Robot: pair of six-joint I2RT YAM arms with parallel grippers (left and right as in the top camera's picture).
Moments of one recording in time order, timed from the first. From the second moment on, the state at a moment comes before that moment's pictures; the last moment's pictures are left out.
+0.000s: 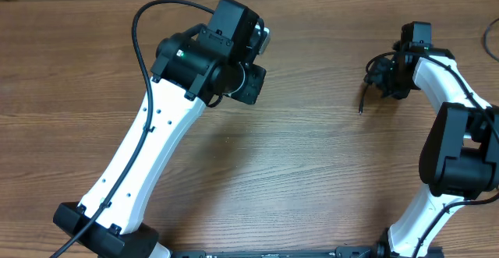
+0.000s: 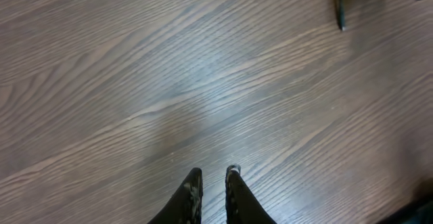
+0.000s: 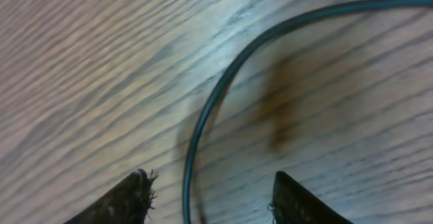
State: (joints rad) left arm -0.53 1.71 1.92 -1.31 0.07 -0.13; right arm -0.15 2.04 1.44 -0.67 -0.12 0.37
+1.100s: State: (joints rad) left arm -0.55 1.70 1.92 -1.32 0.11 -0.13; right arm -0.32 2.00 1.84 -0.65 -0.16 0.40
